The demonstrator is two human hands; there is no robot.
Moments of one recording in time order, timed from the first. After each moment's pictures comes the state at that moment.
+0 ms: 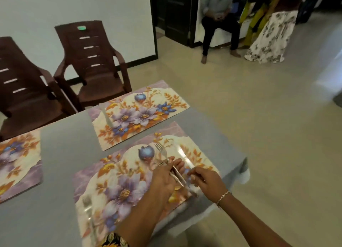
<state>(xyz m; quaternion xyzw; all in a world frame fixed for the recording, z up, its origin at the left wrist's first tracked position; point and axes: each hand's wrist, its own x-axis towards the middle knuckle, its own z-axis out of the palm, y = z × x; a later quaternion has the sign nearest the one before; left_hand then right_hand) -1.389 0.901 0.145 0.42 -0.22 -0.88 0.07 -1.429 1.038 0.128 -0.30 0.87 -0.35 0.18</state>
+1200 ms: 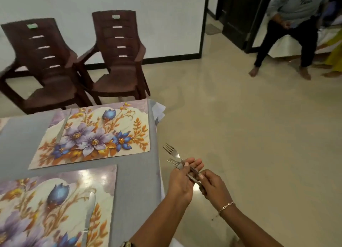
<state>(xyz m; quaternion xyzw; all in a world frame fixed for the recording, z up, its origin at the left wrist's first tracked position) -1.772 1.022 0.139 0.43 -0.21 -0.84 0.24 -1.836 1.104 0.110 -0.28 0.77 -0.46 0.34</state>
